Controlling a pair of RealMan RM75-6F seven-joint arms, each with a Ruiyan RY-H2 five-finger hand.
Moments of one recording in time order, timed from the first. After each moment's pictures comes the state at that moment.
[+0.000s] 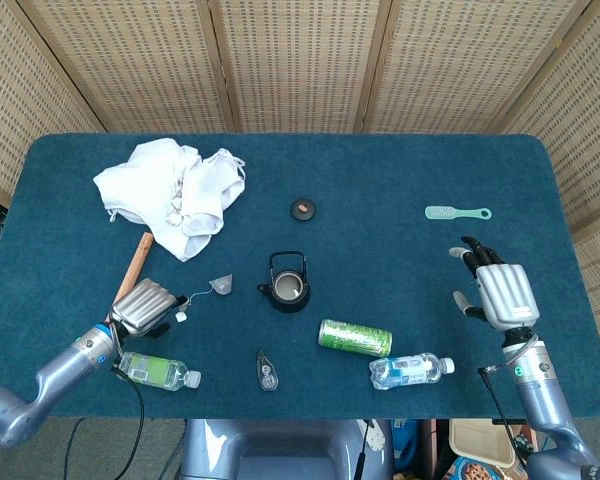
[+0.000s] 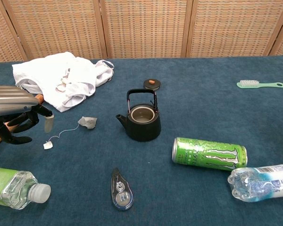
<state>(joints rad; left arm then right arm) -0.66 -1.25 -0.03 -1.53 1.46 0.75 0.24 0.47 -1.19 0.08 -1.69 -1.20 1.32 -0.23</state>
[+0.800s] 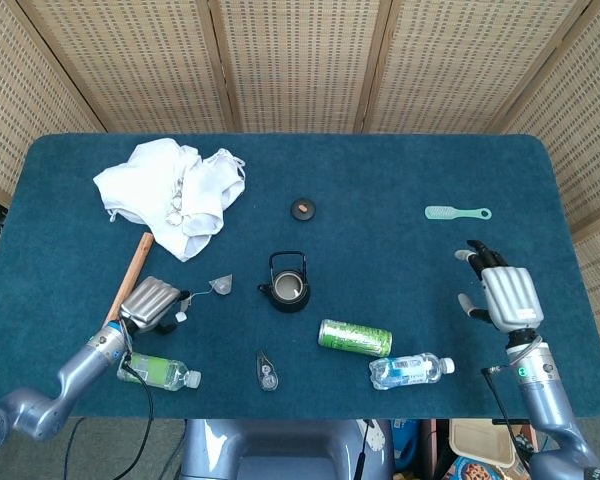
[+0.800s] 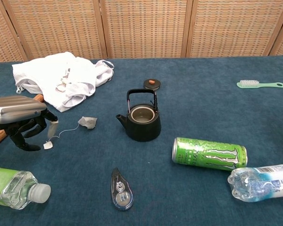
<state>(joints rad) -0.65 -1.40 -0.02 -1.38 1.36 0.79 0.21 0.43 -1.20 0.12 -1.67 -1.21 1.28 -0.22</state>
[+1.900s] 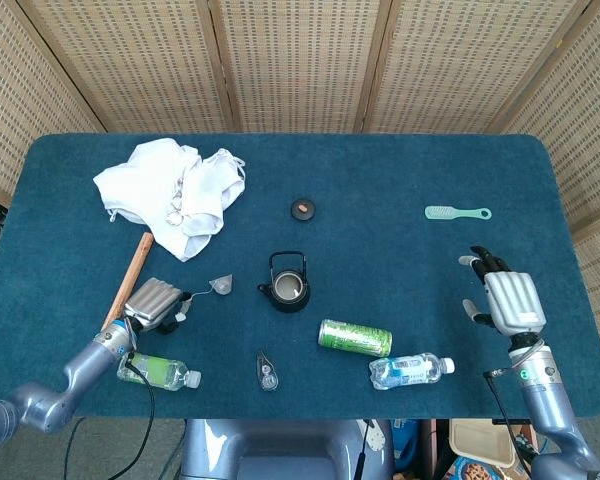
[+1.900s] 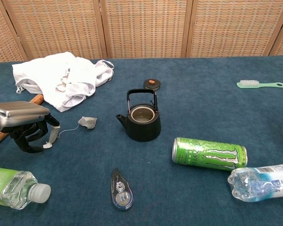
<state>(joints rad) -0.69 -1.42 -0.01 -1.35 1.29 0.73 0.21 0.40 -1.20 0.14 -1.68 -1.19 1.24 -0.24</state>
